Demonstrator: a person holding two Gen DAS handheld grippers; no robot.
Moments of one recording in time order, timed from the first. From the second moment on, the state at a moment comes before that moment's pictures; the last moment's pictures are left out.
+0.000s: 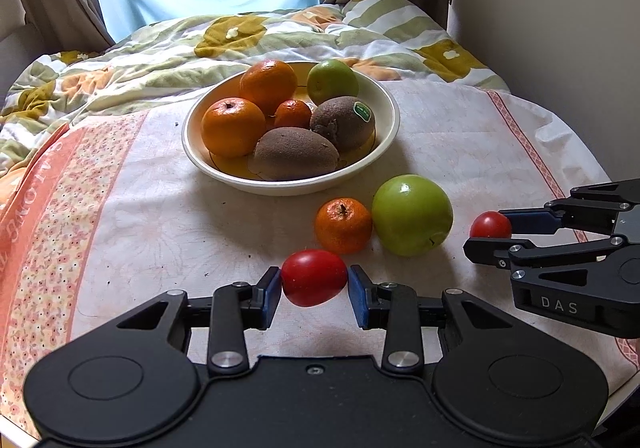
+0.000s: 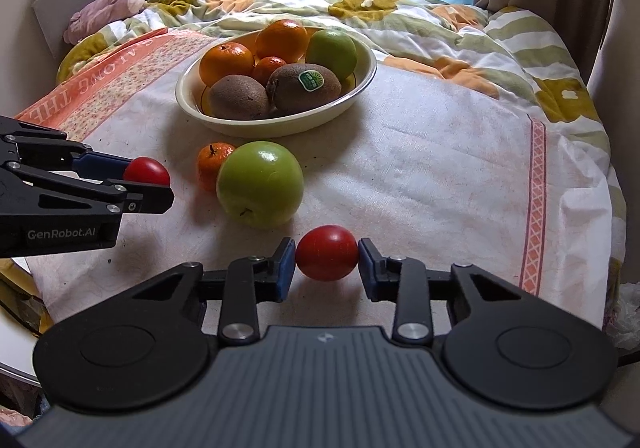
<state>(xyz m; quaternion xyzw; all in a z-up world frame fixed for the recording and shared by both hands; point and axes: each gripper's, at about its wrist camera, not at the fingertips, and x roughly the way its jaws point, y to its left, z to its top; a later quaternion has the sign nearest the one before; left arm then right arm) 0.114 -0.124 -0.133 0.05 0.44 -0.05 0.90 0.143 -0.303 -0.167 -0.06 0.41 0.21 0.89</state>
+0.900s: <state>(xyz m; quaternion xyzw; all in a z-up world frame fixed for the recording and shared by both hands) 0.142 -0.063 -0.021 0.04 0.36 -0.05 0.93 0.164 -0.270 -0.049 -0.02 0.36 0.18 0.92</state>
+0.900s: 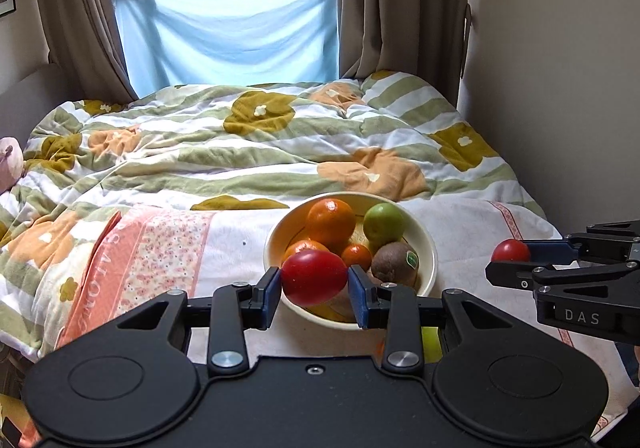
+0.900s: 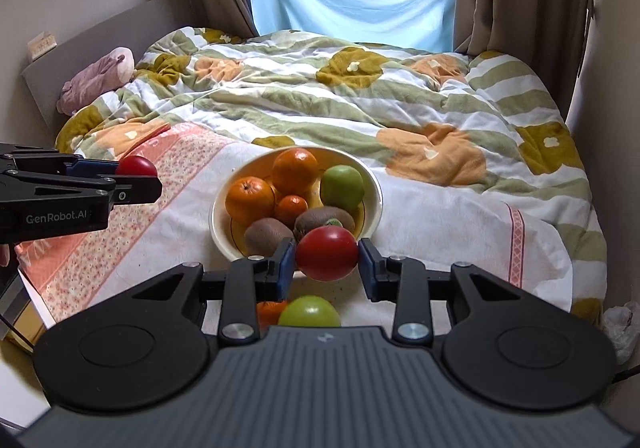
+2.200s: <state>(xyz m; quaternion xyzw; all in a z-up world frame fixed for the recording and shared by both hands) 0.317 -0.019 -0.107 0.10 0.43 -0.22 0.87 0.284 -0.194 -0.104 0.04 0.42 0.05 0.90</state>
